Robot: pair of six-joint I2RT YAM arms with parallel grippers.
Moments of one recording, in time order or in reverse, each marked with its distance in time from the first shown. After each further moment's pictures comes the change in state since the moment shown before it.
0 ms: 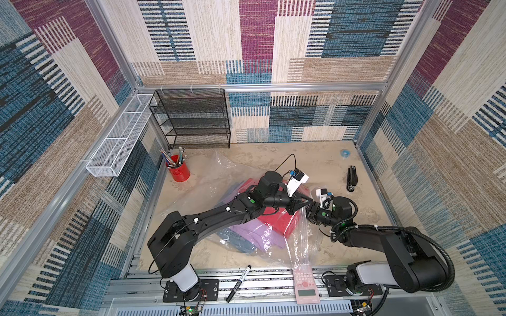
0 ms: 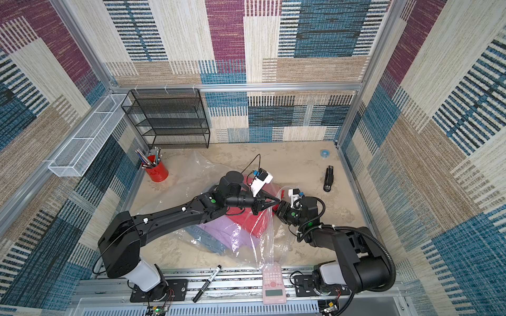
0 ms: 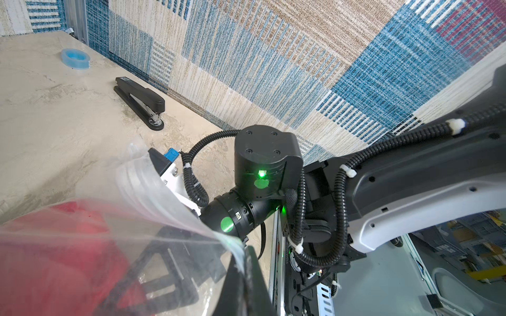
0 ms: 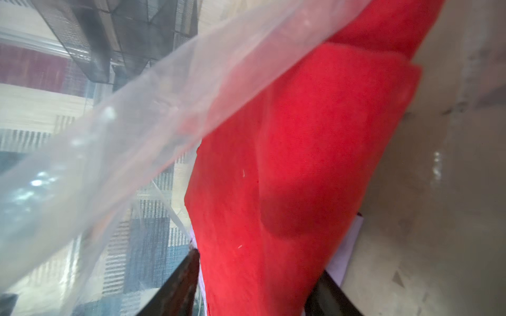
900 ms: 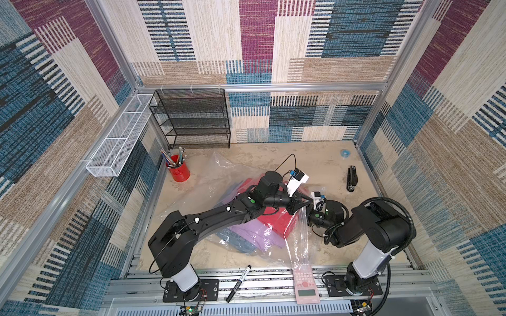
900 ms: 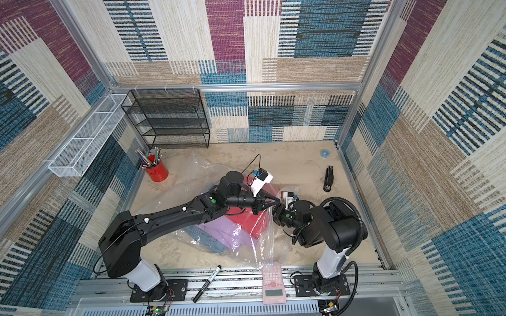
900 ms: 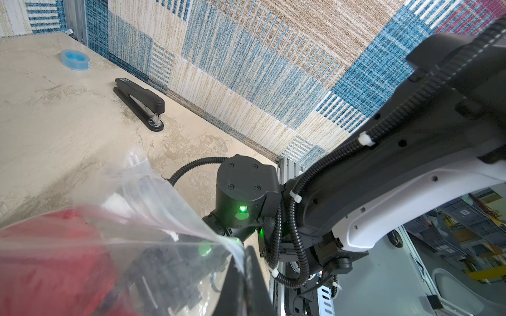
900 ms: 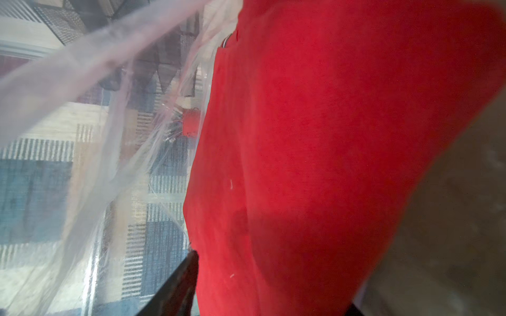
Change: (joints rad) left arm 0.000 0.004 0.000 0.010 0.003 -0.002; right arm 0.085 0.358 -0.014 0.514 0.019 0.185
